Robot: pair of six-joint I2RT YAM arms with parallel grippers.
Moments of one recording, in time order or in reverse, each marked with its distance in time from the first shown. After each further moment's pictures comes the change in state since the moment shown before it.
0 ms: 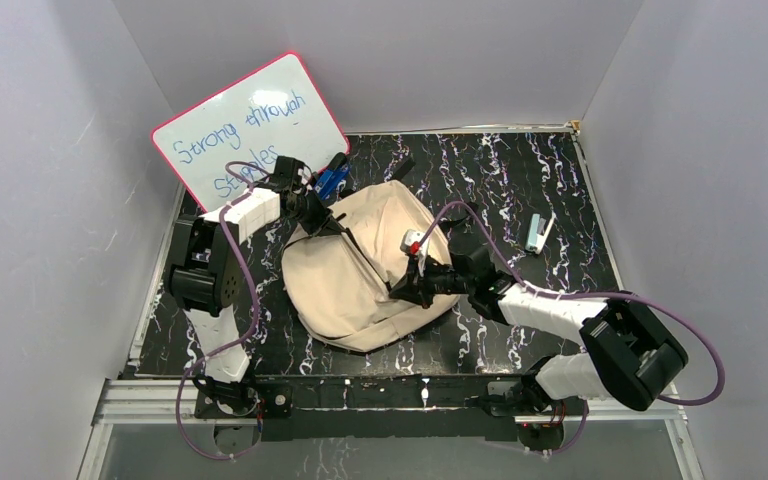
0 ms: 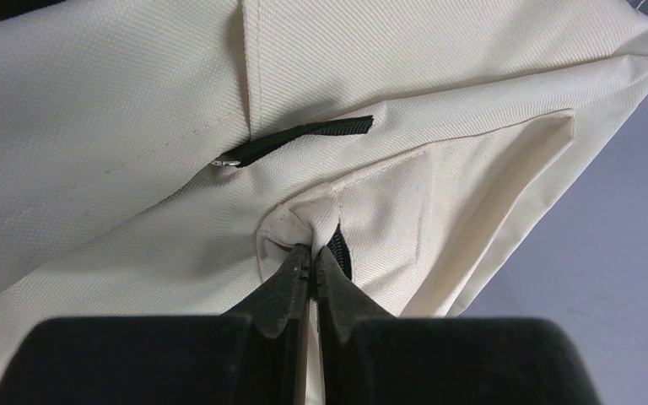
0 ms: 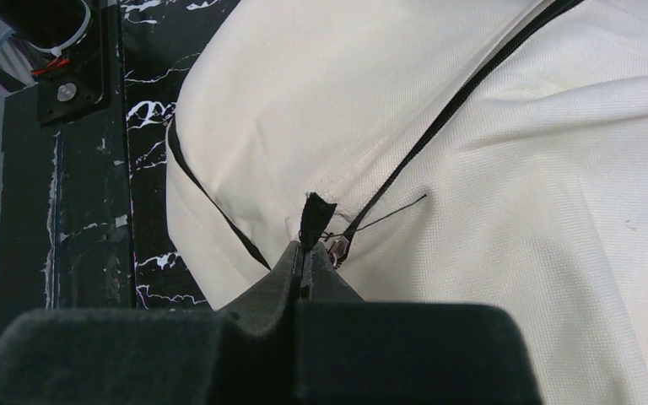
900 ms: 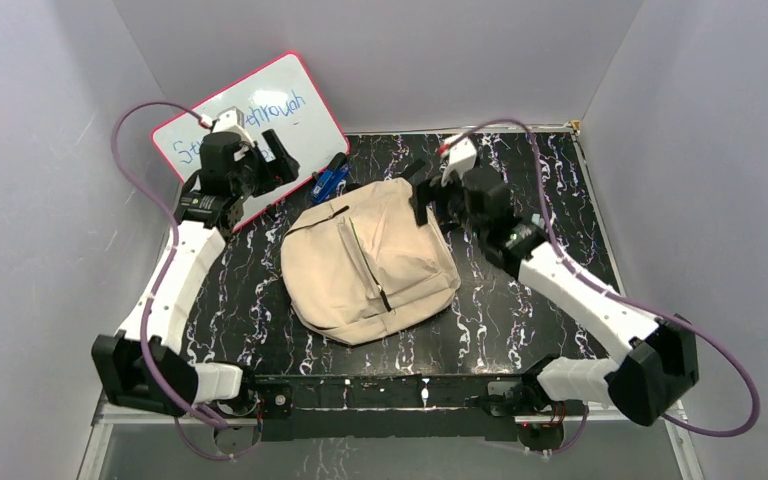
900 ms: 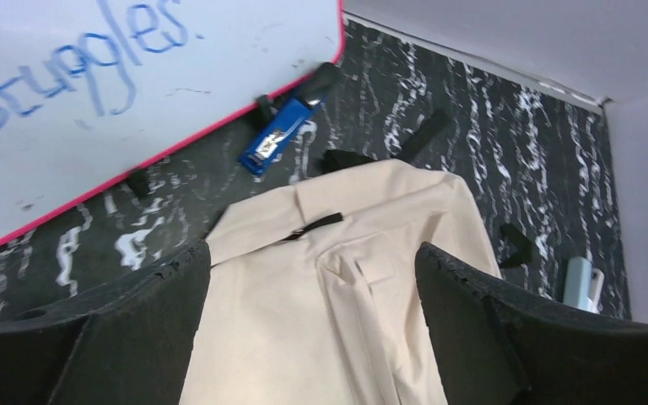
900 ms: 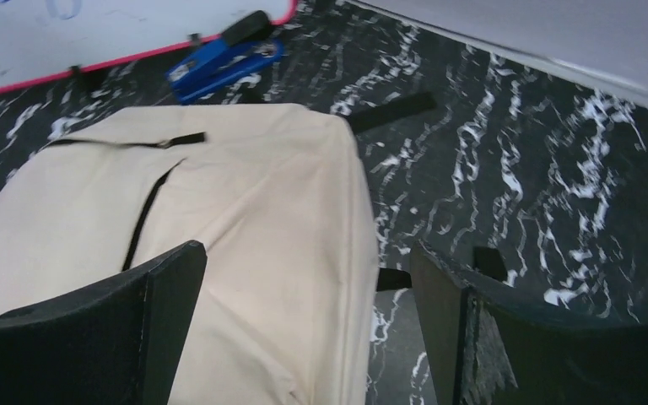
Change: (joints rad) left arm 0.056 -0.571 -0.022 0.065 -0.414 0.385; right arm -0.040 -0.119 0.457 -0.425 0.788 0.081
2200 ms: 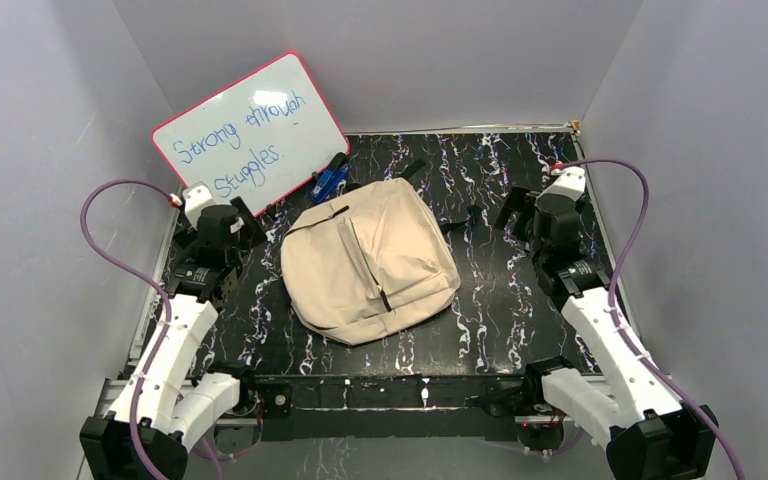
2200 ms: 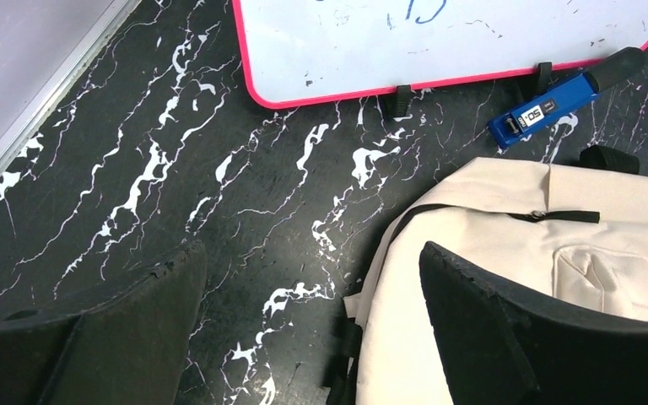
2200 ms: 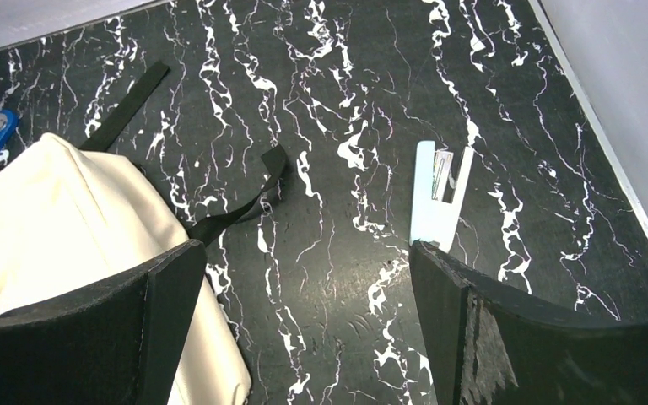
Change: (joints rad) left arm 0.004 -0.425 -0.465 -0.092 -0.527 -0.016; right arm -0.410 -0.298 -0.179 -0.222 0.234 0.284
